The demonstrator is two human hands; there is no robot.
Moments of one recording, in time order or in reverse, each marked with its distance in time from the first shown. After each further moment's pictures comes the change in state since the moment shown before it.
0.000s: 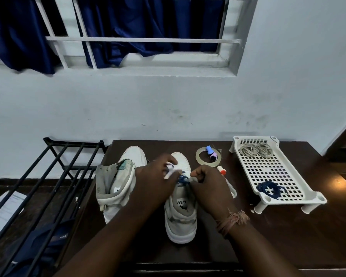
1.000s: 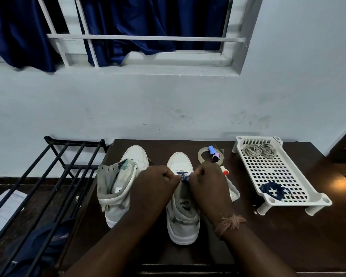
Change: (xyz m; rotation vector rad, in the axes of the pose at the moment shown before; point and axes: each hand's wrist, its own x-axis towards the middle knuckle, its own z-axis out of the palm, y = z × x) left_hand -0.007 0.006 -0.004 0.187 -0.058 -0.231; right_hand 0.004 -0.007 0.014 -0.176 0.195 -0.108
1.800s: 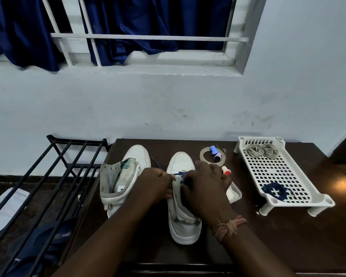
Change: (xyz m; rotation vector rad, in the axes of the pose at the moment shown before) left_hand 0.015 -0.014 0.007 -0.668 -0.291 -0.418; right_hand -0.011 -0.009 0.001 -0.409 -0.207 -0.164
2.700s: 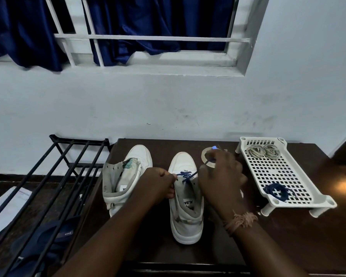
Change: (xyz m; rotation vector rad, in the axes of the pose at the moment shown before) left_hand 0.000 -0.001 0.000 -0.013 -0.033 0.018; right_hand 0.006 0.005 -0.026 0.399 0.252 0.230
